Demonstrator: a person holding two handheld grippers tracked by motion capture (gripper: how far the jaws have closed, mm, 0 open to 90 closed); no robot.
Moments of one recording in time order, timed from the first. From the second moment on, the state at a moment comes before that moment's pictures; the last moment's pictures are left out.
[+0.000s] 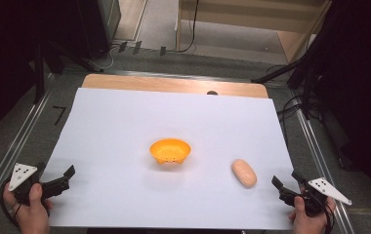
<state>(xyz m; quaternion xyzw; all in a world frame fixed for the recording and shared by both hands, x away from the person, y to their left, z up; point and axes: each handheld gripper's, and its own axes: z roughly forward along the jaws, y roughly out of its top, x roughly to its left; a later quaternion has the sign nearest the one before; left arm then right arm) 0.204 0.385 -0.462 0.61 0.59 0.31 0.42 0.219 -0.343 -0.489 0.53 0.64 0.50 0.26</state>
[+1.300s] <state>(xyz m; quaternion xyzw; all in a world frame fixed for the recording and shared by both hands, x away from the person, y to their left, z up) 0.206 0.382 -0.462 0.62 0.59 0.32 0.41 0.252 -0.304 -0.445 0.49 0.80 0.31 0.16</state>
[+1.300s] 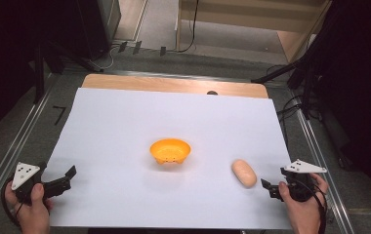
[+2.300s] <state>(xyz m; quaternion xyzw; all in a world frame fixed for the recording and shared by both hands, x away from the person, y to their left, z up) 0.206 0.382 -0.462 0.63 0.58 0.31 0.41 0.285 -0.264 -0.443 0.49 0.83 0.25 0.07</state>
